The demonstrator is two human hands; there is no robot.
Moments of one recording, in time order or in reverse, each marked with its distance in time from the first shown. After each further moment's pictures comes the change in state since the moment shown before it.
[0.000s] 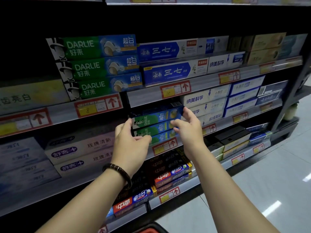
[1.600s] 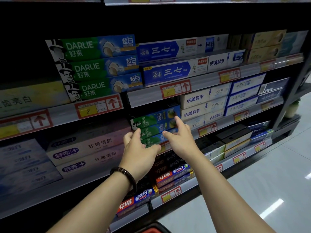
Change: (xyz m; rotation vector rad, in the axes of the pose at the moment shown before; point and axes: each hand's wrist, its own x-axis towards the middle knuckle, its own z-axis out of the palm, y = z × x) left_hand 0.001 -0.022 0.015 0.080 -0.144 -0.075; right_hand -0.001 0.030 0.000 -0.460 -0.189 -0.069
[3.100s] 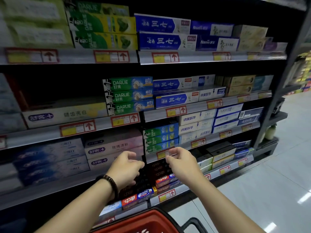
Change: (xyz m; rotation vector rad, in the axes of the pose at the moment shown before) left_hand -0.109 0.038 -0.100 -0.050 -0.102 -0.244; right_hand -0.151 -0.085 -0.027 -0.149 -0.014 0.128
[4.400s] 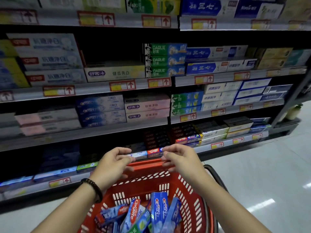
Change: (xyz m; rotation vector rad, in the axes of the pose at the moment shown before) left_hand -0.140 -0.132 -0.098 -0.174 0.079 -0.102; right_hand -0.178 -0.009 0.062 0.268 -0.310 0.024
